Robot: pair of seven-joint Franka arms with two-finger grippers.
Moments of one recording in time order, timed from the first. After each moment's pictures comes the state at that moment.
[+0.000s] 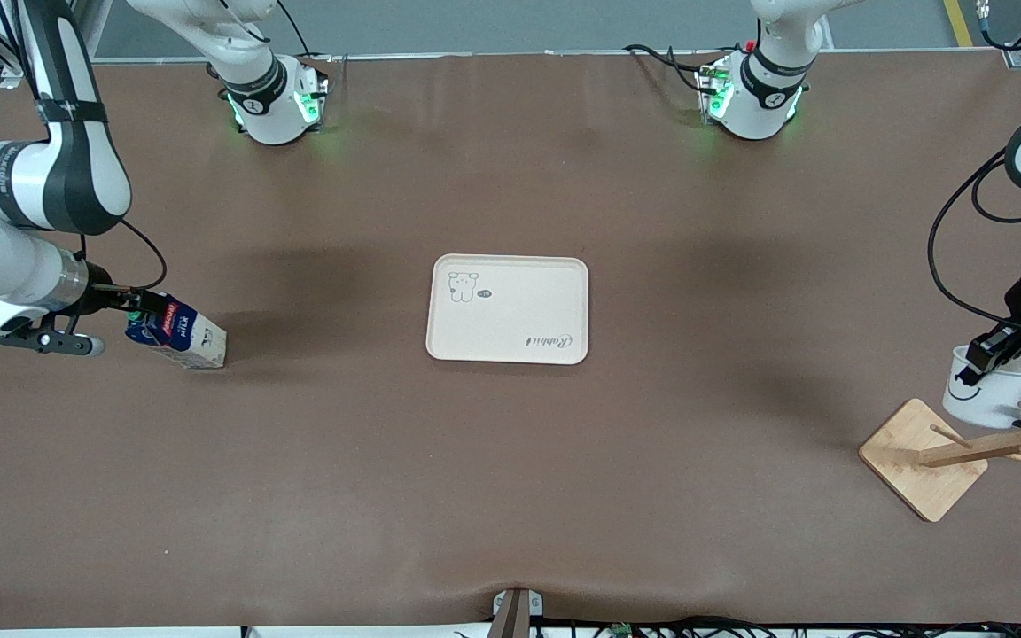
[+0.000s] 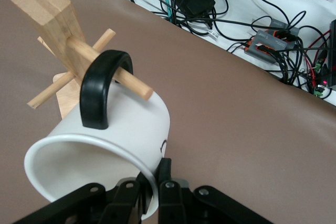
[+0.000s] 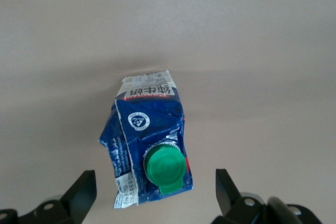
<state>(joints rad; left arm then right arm) 0.34 0.08 -0.19 -1.98 -0.23 2.46 -0.10 -0.09 0.14 -0.02 -2.02 -0.10 2.00 0.07</state>
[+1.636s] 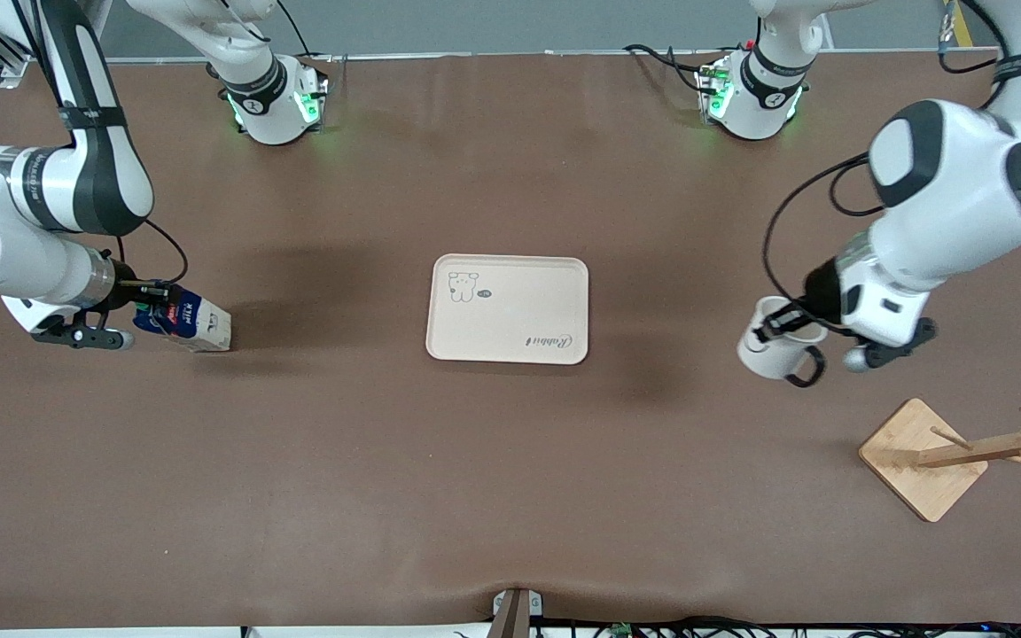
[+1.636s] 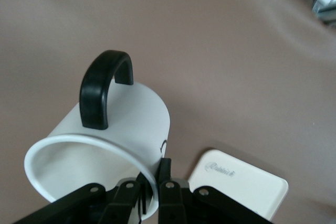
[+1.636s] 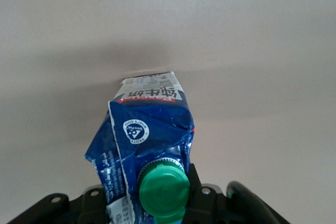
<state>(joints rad) 0.14 0.18 -0.41 -1.85 -0.23 2.12 -0.62 -0.07 0.14 0.00 -2.05 -0.09 1.95 0.07</state>
